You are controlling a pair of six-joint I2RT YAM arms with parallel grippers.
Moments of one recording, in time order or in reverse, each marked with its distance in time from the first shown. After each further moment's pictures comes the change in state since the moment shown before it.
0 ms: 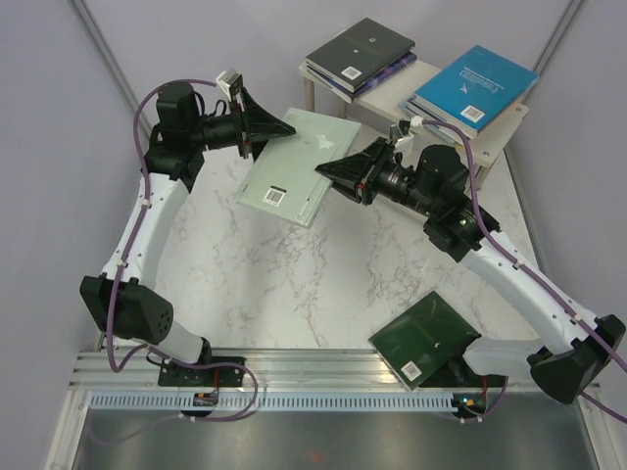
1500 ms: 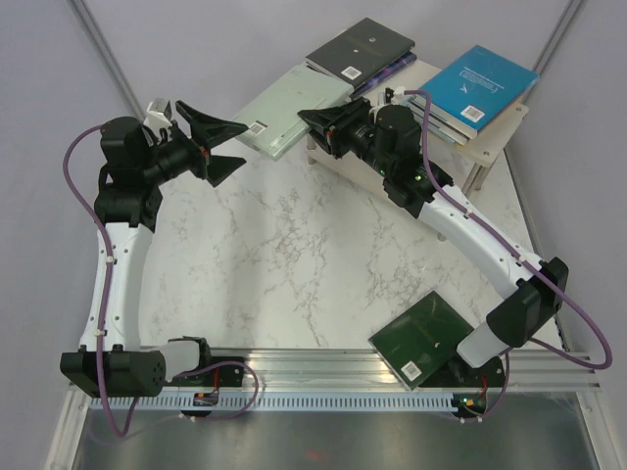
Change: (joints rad) left arm 0.200 -0.321 -0.203 -0.179 -0.290 -0.063; right arm 0.004 0.351 0.323 0.009 0.301 0.055
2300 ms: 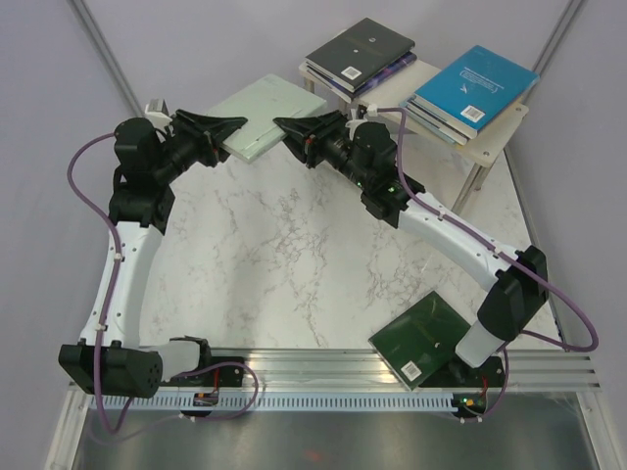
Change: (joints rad) left arm -0.082 0.003 -0.063 0.201 -0.265 -0.222; right arm 0.089 0.066 -0.075 0.248 -0.004 0.206
